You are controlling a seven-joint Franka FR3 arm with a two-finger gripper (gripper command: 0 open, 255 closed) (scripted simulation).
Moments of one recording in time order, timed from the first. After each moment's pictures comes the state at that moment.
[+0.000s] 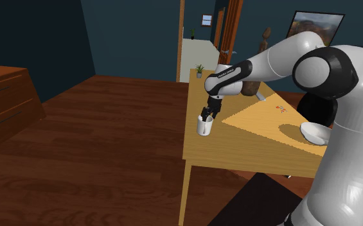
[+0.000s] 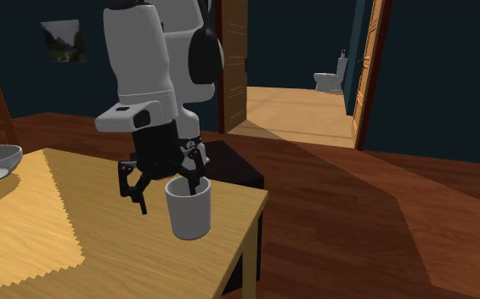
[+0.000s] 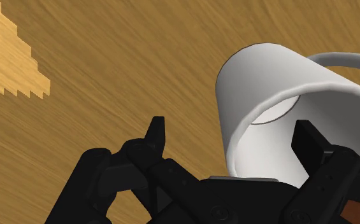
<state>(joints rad) -0.12 0.23 -0.18 -2.01 0.16 2.29 -0.41</state>
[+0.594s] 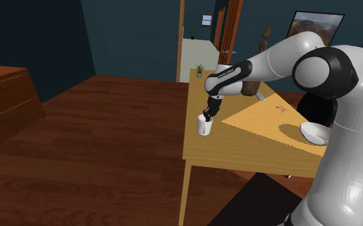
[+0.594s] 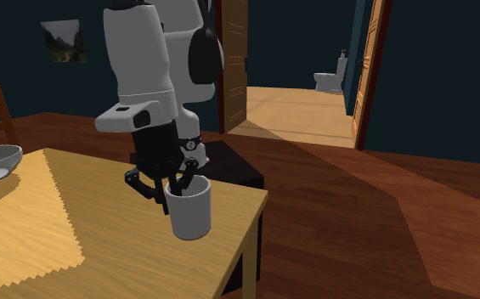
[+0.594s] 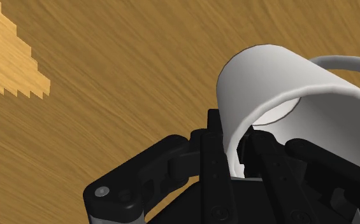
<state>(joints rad) -0.12 0.23 -0.18 -2.01 0.16 2.29 -0.41</state>
